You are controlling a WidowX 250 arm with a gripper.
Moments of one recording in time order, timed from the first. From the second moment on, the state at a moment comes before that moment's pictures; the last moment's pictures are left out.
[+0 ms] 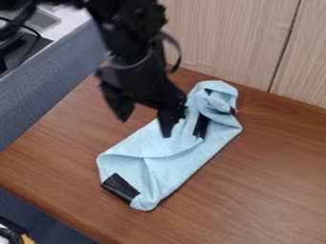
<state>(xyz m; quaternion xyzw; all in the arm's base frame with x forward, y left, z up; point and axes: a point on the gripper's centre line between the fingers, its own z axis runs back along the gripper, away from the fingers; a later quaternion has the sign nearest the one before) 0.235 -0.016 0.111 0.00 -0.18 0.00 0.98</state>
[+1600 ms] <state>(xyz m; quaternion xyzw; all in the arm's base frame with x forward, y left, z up) 0.207 -0.022 0.006 0.01 -0.10 0.07 0.99</state>
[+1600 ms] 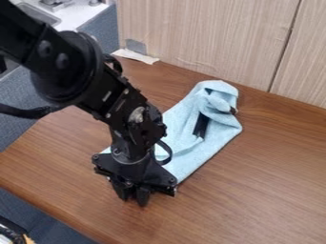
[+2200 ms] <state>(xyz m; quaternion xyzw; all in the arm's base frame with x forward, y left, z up) 0.212 -0.025 0.069 0.00 -0.15 0.03 0.99</state>
